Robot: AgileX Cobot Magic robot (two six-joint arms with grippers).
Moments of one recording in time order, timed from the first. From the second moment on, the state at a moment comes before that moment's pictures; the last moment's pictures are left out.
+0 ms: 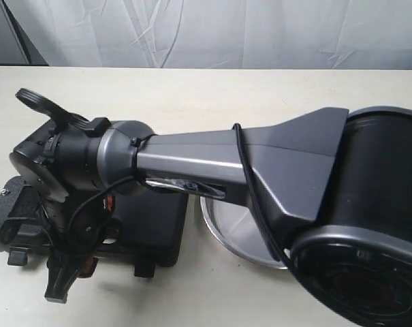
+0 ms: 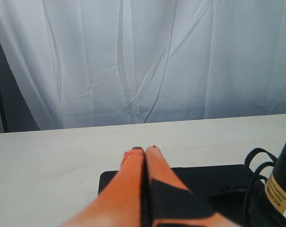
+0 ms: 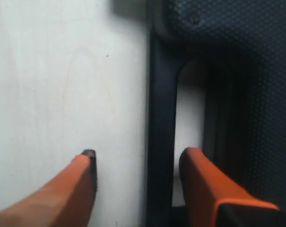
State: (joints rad) left arm -0.10 0.01 0.00 -0.05 0.05 -0.02; right arm 1.12 2.30 -1.84 0.03 0.99 -0.40
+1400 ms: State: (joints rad) left arm -0.10 0.01 0.00 -0.05 0.05 -0.02; right arm 1.12 2.13 -1.84 -0.05 1.01 -0.38
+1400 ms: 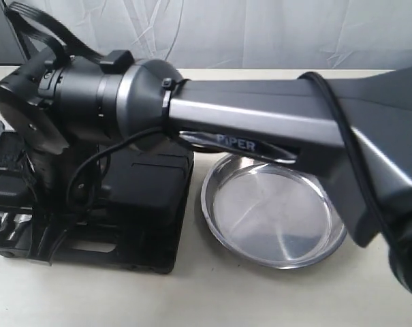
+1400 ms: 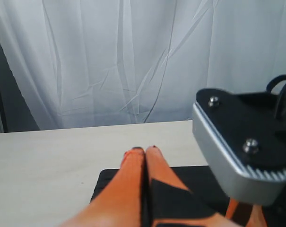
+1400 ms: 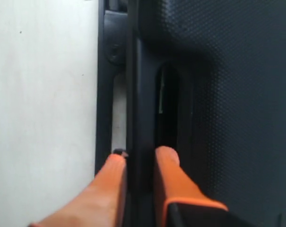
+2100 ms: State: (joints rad) left arm -0.10 0.01 0.00 -0.05 0.05 -0.02; right arm 0.93 2.00 -1.86 -0.40 0.81 -0.18
